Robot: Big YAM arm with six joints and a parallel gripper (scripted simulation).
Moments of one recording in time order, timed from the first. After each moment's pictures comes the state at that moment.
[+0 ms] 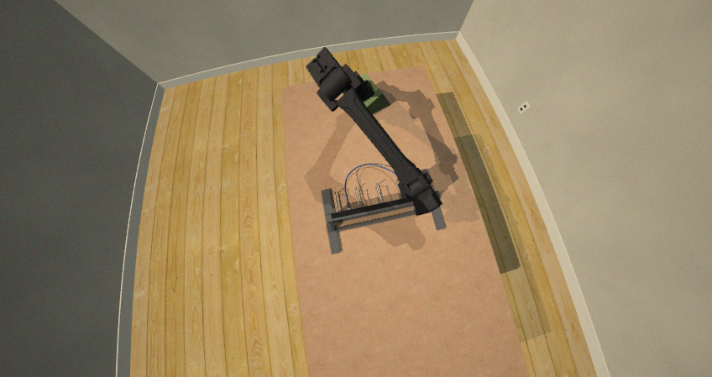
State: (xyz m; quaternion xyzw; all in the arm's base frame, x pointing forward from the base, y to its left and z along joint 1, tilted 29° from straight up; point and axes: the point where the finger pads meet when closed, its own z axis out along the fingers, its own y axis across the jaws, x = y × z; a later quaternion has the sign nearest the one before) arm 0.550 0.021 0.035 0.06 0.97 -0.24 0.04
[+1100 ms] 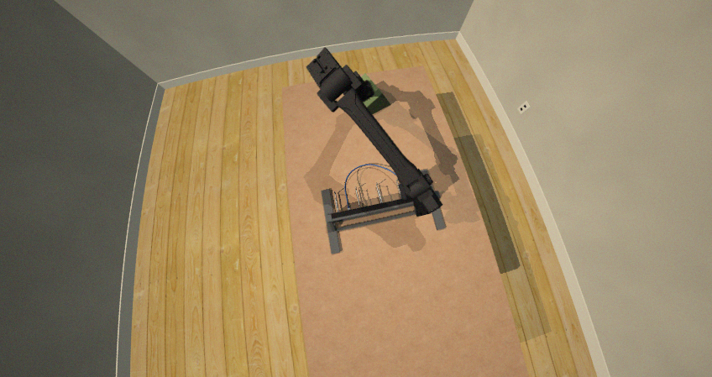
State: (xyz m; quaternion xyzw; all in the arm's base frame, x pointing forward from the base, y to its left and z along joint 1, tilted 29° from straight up) arm 0.554 0.021 0.036 0.06 0.97 -0.24 0.04
